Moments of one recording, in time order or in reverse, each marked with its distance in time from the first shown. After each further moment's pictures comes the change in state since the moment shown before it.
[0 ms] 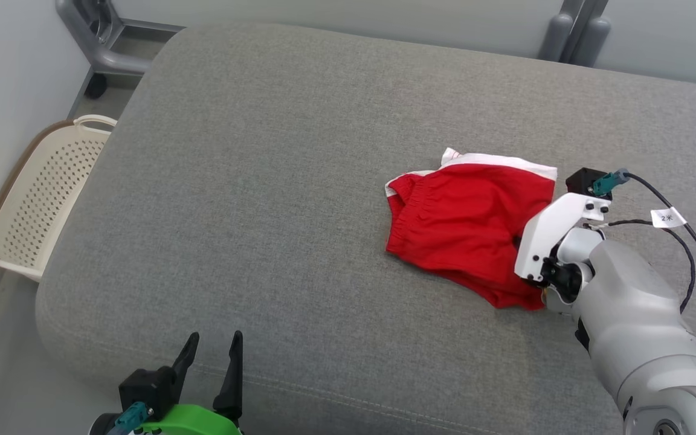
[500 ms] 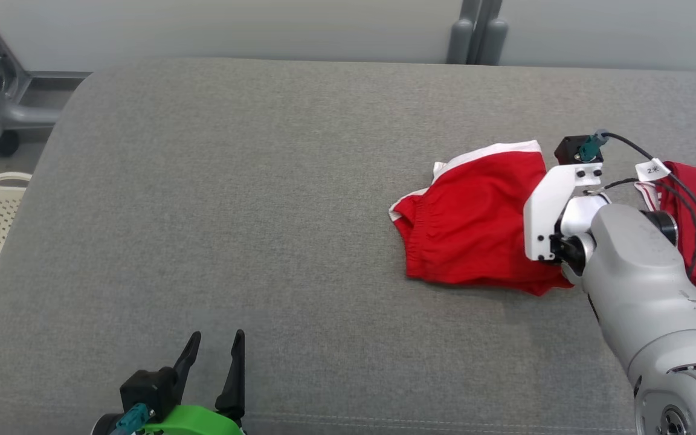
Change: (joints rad) left arm 0.005 -0.003 -0.006 -0.014 -0.006 0.008 -0.008; right arm -0.064 -0.018 0.101 -0.029 -0.183 -0.002 0.100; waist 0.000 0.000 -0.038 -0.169
